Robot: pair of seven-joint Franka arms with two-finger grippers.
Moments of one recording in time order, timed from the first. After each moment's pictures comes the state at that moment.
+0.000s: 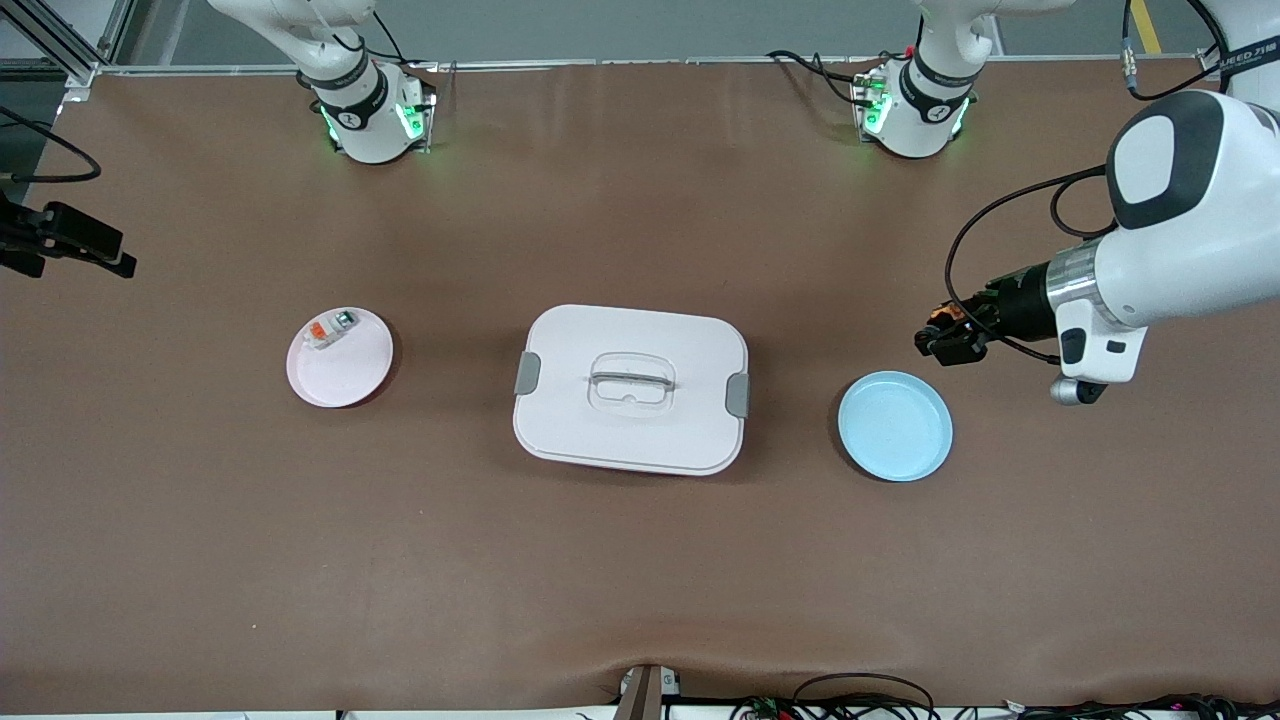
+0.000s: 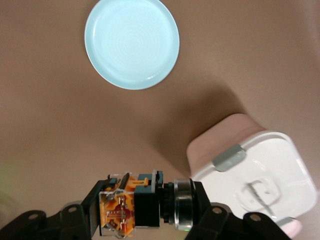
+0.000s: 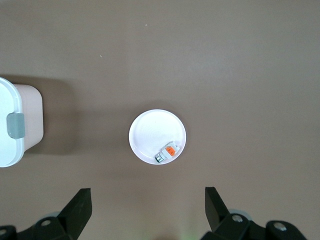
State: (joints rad) left arm -0.07 0.17 -0.09 -1.69 -0.39 1.74 -0.87; right arm -0.11 0.11 0.08 -1.35 0.02 1.39 0.00
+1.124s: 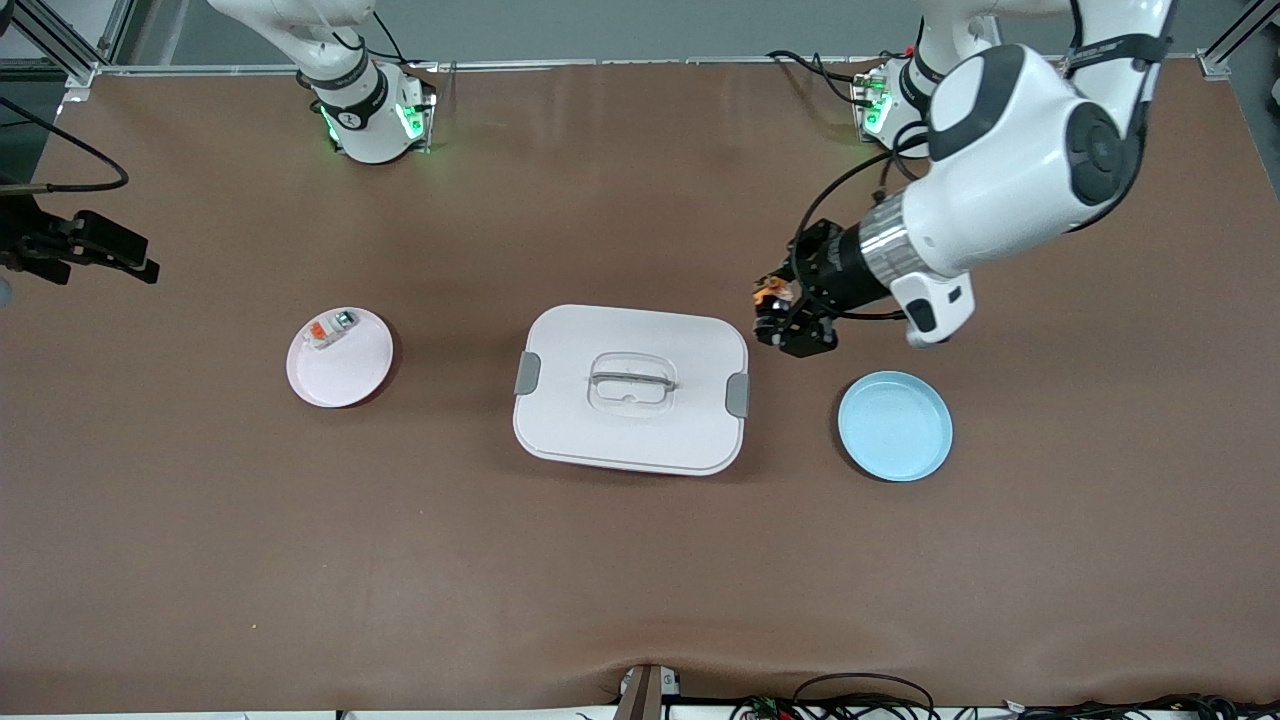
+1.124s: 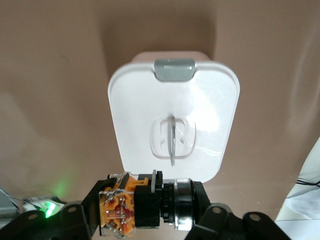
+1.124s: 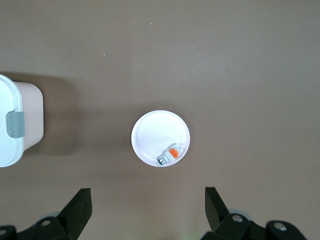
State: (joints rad) left arm -0.18 0.22 -0.33 -1.65 -0.46 2.04 -1.78; right arm -0.11 0.08 0.09 -1.42 0.02 1.44 0.00
